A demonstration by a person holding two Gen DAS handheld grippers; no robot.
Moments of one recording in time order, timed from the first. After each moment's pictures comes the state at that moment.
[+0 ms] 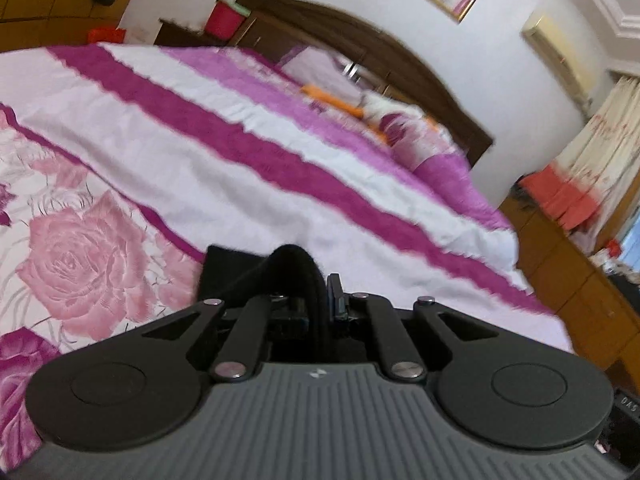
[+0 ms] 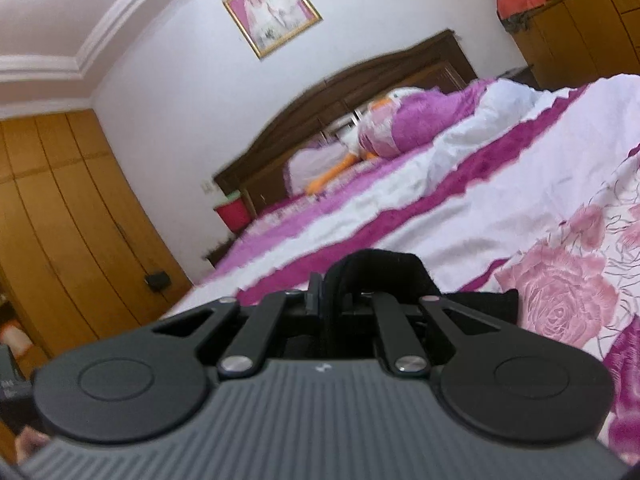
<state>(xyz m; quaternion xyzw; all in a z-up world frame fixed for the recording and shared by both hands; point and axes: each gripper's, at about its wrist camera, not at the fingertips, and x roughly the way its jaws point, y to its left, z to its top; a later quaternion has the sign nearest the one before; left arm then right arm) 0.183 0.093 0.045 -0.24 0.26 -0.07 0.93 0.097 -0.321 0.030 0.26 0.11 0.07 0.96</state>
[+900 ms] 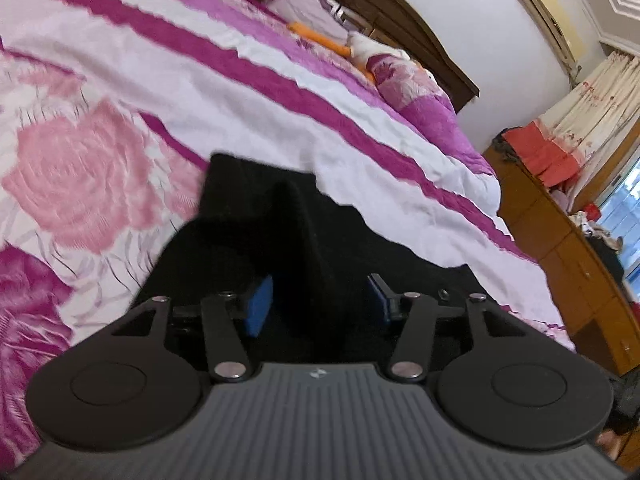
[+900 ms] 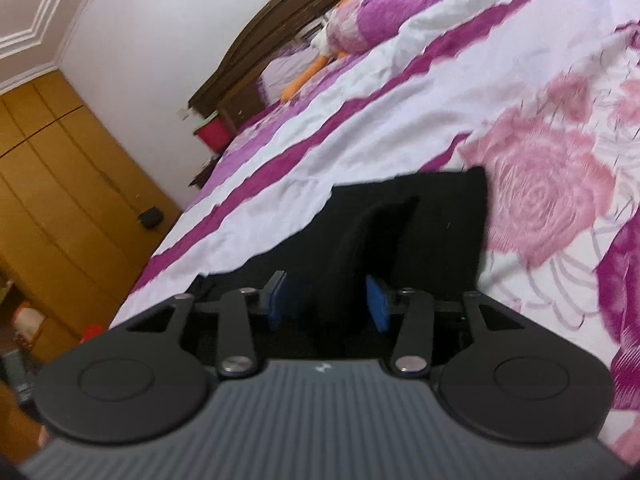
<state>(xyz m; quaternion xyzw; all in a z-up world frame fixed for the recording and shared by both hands) 0.167 0.106 -0.003 -0.27 0.33 -0.14 0.90 0.112 -0.339 -0.019 0.31 0.26 0.10 0.91</state>
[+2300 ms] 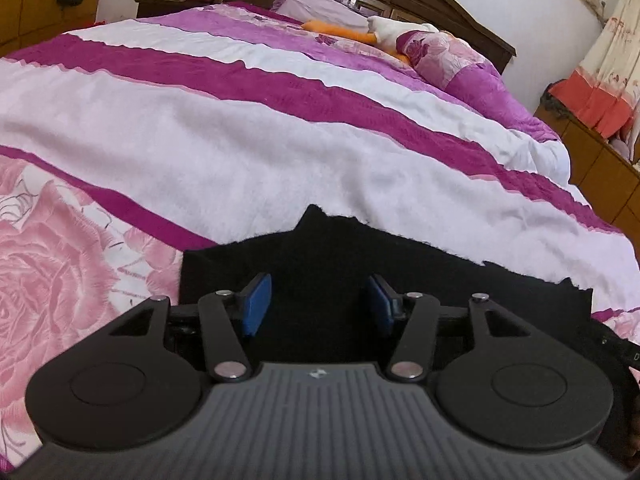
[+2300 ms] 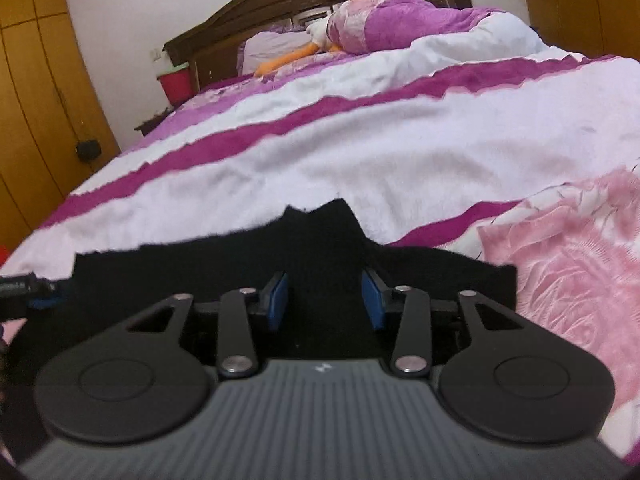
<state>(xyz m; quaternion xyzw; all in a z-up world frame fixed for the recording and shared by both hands) 0.263 0.075 -0.014 -0.13 0.34 -0.07 0.93 0.196 -0.314 -0.034 0.13 0.28 0.03 0.95</state>
